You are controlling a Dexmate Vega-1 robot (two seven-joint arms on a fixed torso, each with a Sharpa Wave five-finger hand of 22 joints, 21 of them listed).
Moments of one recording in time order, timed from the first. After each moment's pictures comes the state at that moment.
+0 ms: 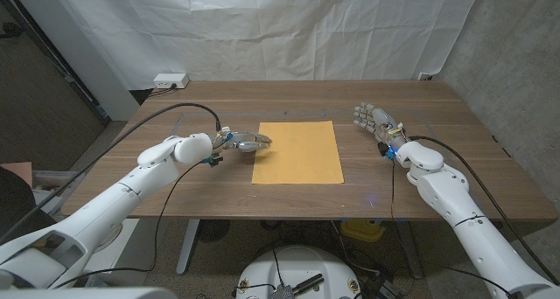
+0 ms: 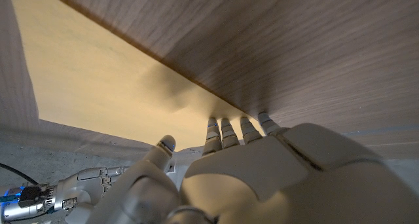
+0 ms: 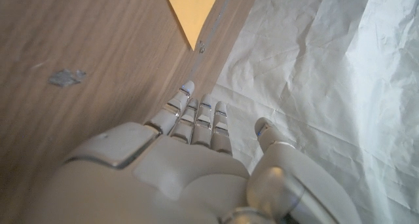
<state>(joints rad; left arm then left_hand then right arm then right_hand) 0.79 0.73 0.46 -1.56 0.55 -0.19 -0.44 -0.01 0.07 0.59 0.19 0.21 0.10 -0.02 0.19 0.17 0.04 -0.05 0.22 0.18 -0.04 0.00 0.19 0.17 -0.17 0.01 0.37 0.19 -1.05 -0.45 -0.11 -1.76 0.33 -0.21 0.07 0.30 0.16 0.51 -0.01 0.19 0.28 0.08 0.21 0.18 0.30 0.11 0.23 0.19 0.16 0.04 0.22 0.18 0.33 0.00 0.22 0.17</state>
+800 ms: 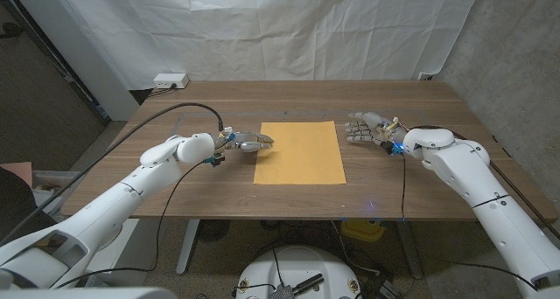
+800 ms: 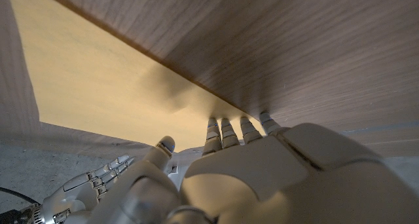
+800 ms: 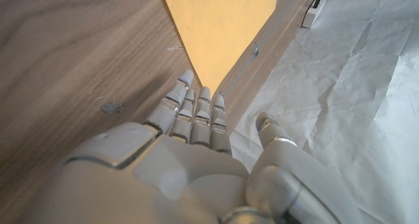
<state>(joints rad) 0.79 0.72 0.46 -1.57 0.56 -0.19 -0.44 -0.01 0.07 0.58 0.19 0.21 0.10 -0.02 0.19 0.17 0.04 -0.05 0.22 0.18 -0.04 0.00 0.19 0.17 -0.17 0.01 0.36 0.19 -0.98 -0.56 -0.11 -1.93 0.30 -0.69 0.28 0.35 0.17 0.51 -0.06 0.18 0.35 0.14 0.21 0.19 0.38 0.16 0.24 0.19 0.25 0.11 0.23 0.19 0.45 0.08 0.24 0.17</state>
